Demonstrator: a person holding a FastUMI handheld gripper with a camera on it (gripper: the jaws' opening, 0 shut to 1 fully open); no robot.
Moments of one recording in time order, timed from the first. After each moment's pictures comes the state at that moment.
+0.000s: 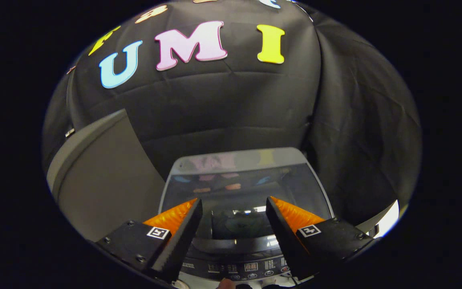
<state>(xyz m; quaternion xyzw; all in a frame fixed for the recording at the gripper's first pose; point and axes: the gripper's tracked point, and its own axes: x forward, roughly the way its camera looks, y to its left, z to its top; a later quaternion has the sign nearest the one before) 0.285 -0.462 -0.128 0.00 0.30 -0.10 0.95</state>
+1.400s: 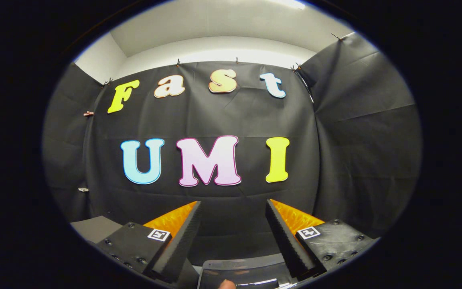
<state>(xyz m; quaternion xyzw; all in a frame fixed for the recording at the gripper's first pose) 0.312 -0.388 0.171 -0.03 -0.06 -0.07 1.00</state>
